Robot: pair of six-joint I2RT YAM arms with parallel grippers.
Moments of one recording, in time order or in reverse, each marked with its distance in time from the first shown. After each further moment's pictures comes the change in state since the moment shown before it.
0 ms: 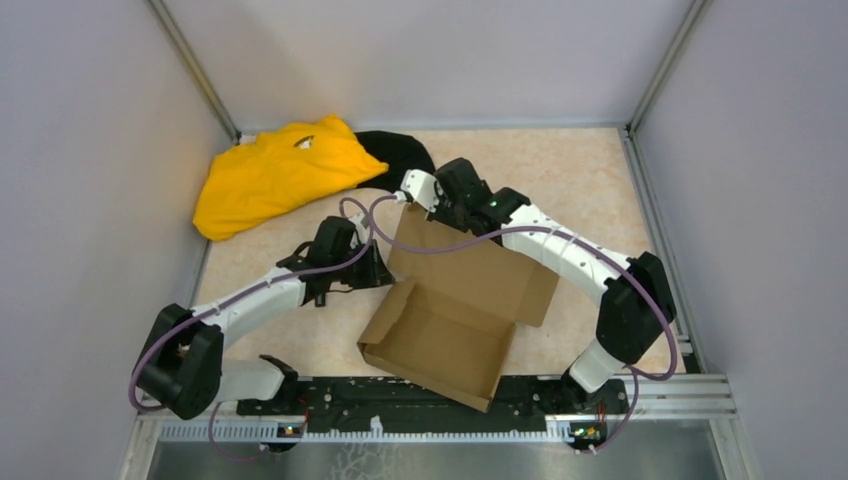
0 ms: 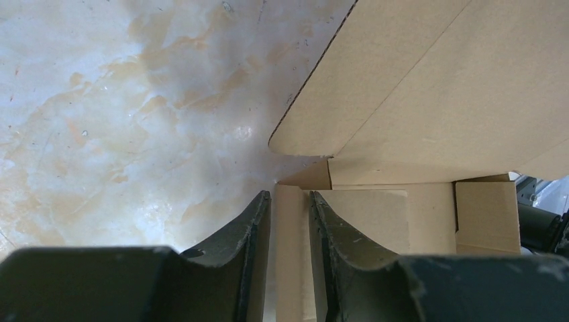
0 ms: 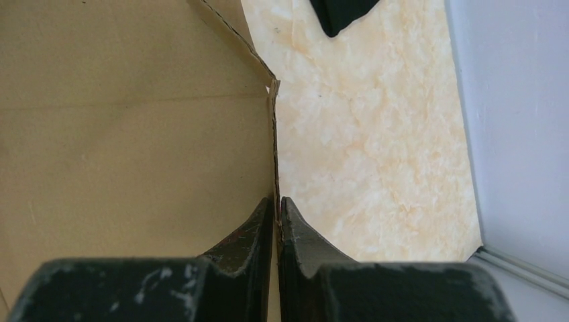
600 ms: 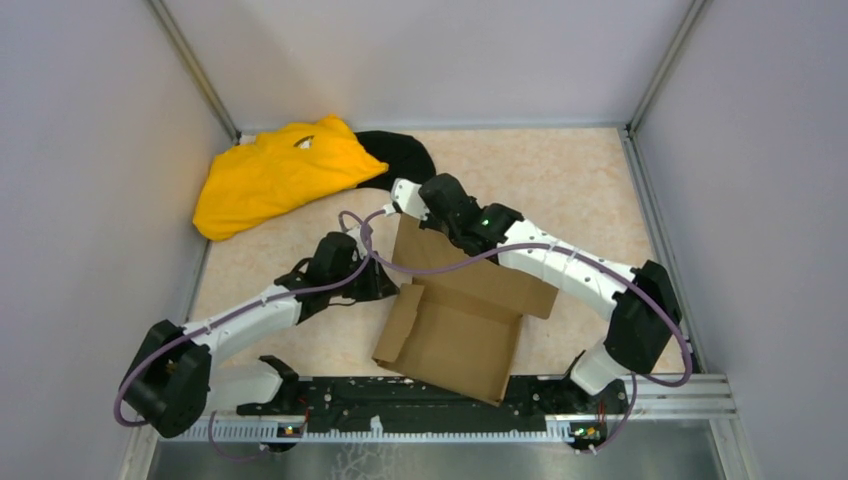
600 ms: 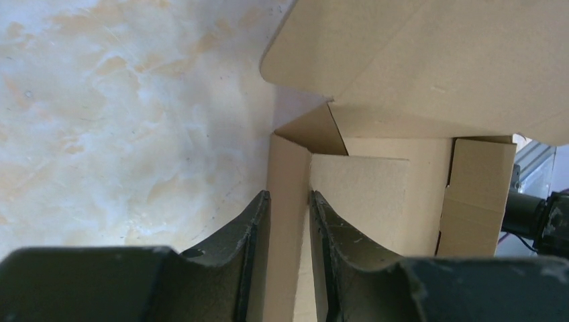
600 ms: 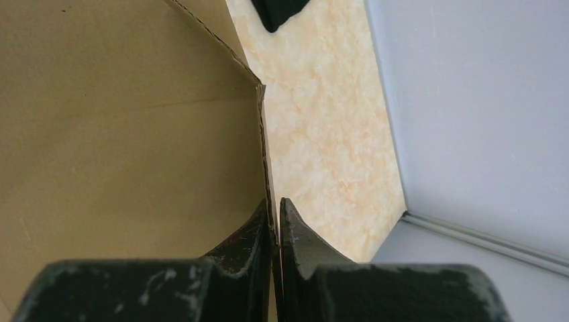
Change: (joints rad) left arm -0.068 -0.101 -0.108 0.070 -0.028 -0.063; right arm 0.131 -0.057 -0.026 0.047 0.274 -0.037
